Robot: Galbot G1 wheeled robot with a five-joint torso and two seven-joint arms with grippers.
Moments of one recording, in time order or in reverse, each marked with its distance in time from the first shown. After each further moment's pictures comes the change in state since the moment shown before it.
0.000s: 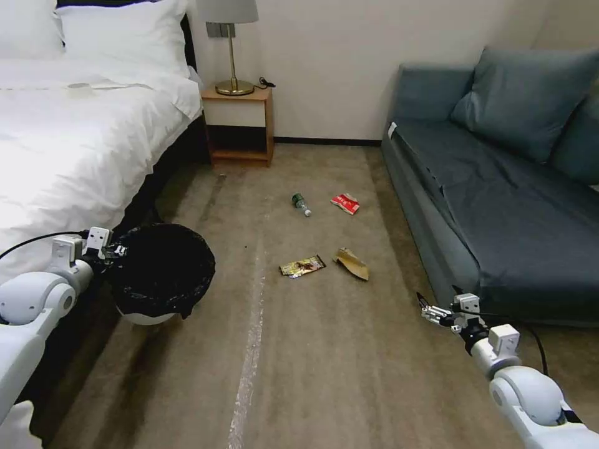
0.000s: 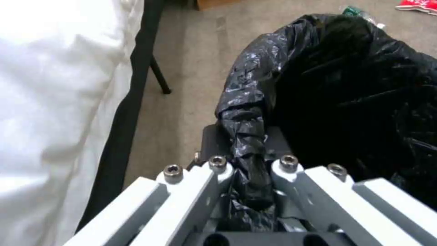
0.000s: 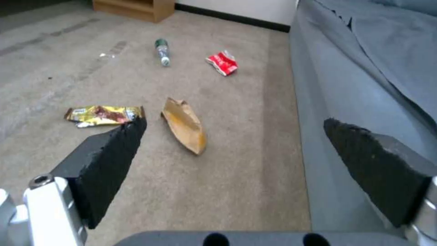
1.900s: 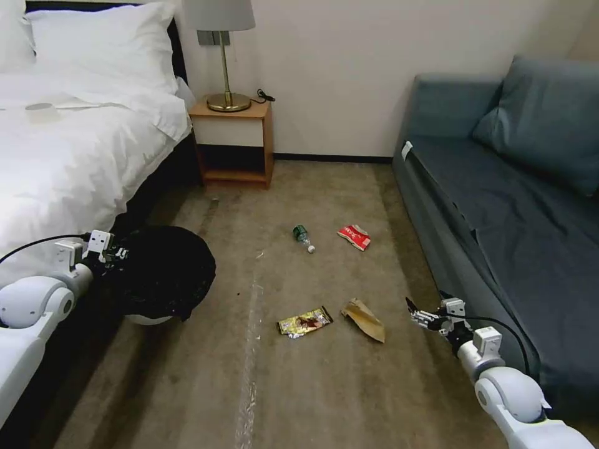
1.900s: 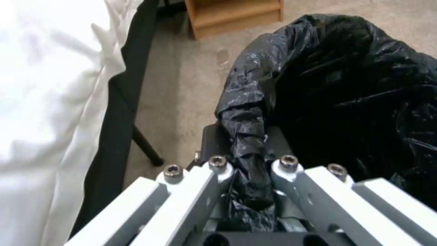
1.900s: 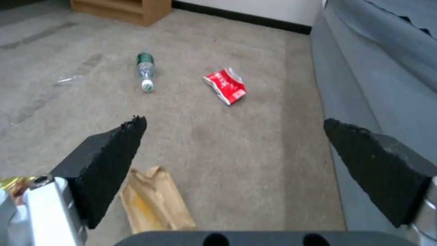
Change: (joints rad) left arm 0.017 -0.011 -0.014 0.024 0.045 -0.055 0.063; right arm 0.030 0.028 -0.054 -0.048 -0.023 0.007 -0.008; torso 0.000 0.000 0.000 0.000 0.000
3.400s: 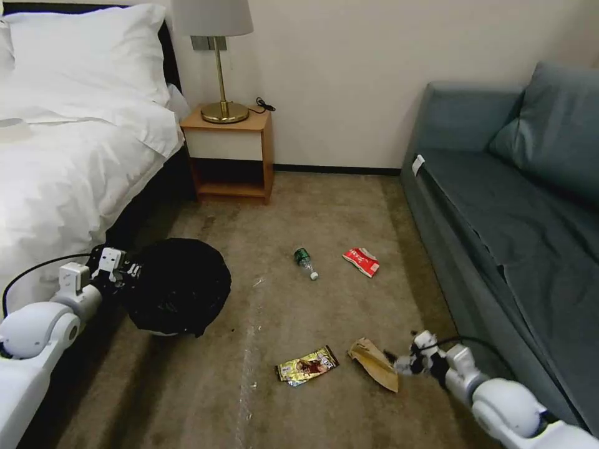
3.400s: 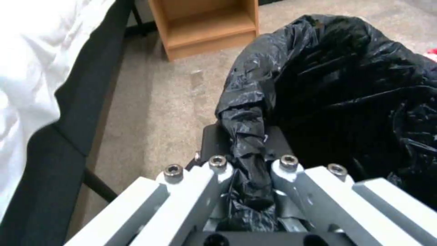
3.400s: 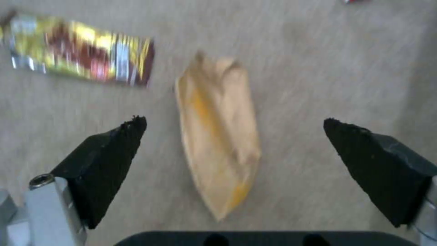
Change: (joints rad) left arm 0.298 -0.106 -0.225 -0.176 0.071 -0.074 0.107; right arm -0.007 -0.227 -0.365 -0.027 -0.017 -0.175 -0.028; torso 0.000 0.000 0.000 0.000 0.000
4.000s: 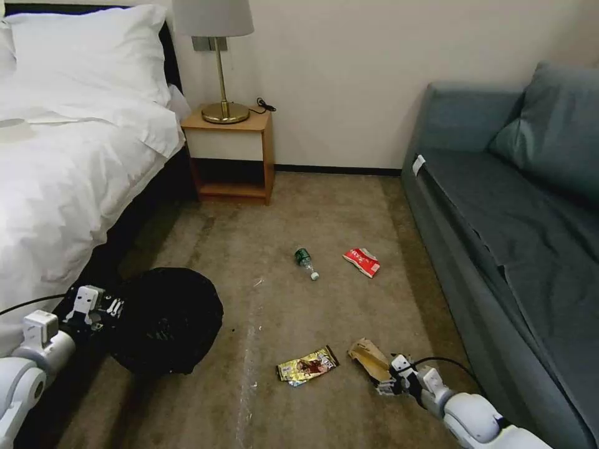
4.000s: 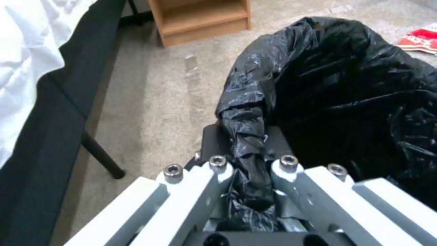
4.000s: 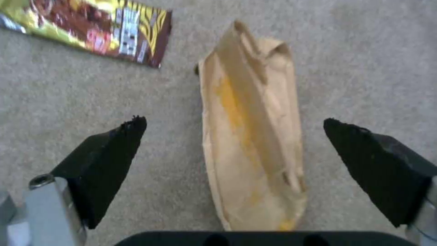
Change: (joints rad) left arm 0.215 -0.114 -0.170 -0.091 0.074 -0.071 0.096; right arm 0.178 0.120 -0.146 -0.246 -0.110 0.083 -0.059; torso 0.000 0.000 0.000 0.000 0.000
